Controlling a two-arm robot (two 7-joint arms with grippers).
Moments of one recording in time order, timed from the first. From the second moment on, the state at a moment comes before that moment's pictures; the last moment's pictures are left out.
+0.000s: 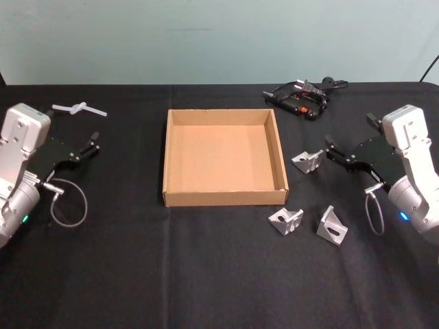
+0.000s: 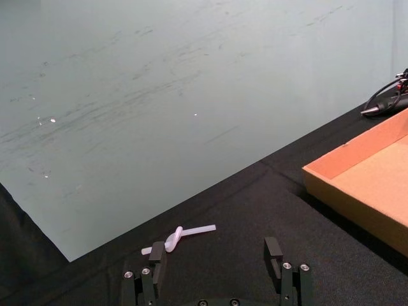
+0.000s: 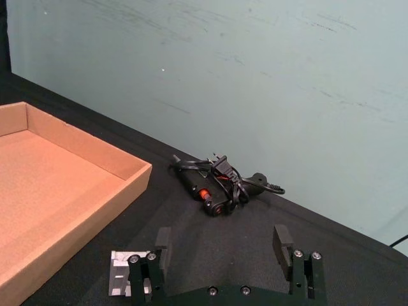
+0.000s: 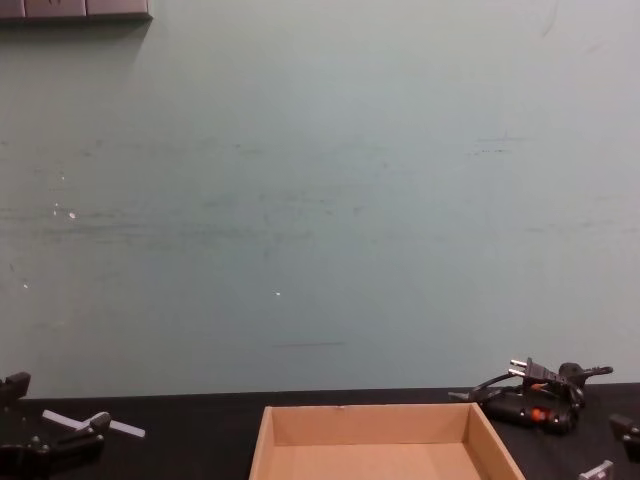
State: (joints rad) left arm -0.20 0.60 0.45 -1.41 -0.25 -0.12 0.03; right arm 0.20 0.60 -0.45 -1.41 0.25 -0.12 -0.03
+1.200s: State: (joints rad) left arm -0.20 0.60 0.45 -1.41 -0.25 -0.12 0.03; right arm 0.20 0.60 -0.45 -1.41 0.25 -0.12 -0.03
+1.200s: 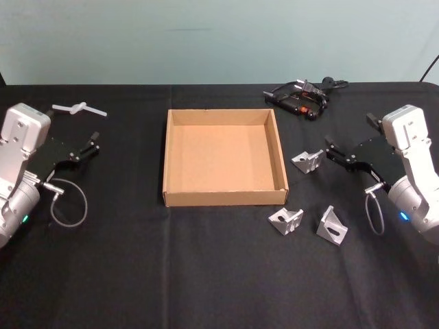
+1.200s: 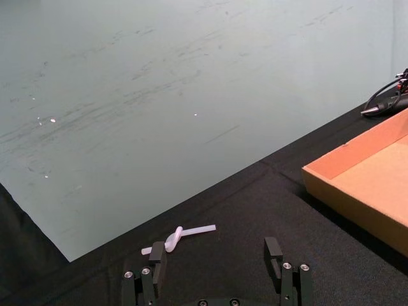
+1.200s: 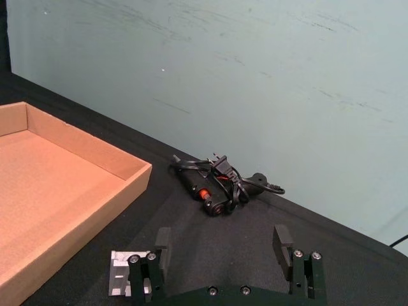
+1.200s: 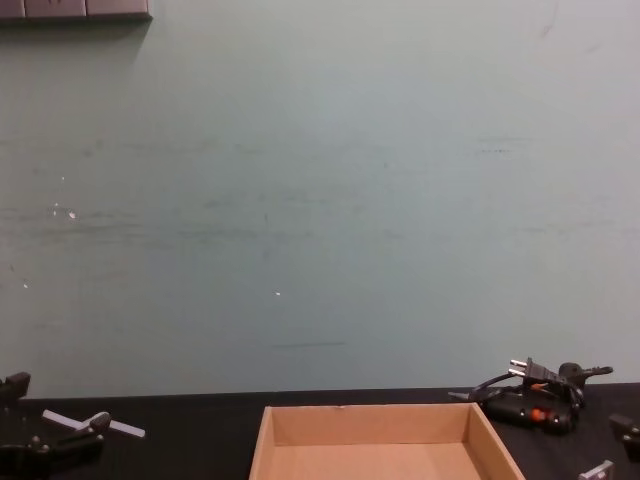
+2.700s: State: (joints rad) left arm -0.20 0.60 0.45 -1.41 -0.25 -0.12 0.03; right arm 0.18 0.61 -0.43 -1.43 0.28 -0.14 0.00
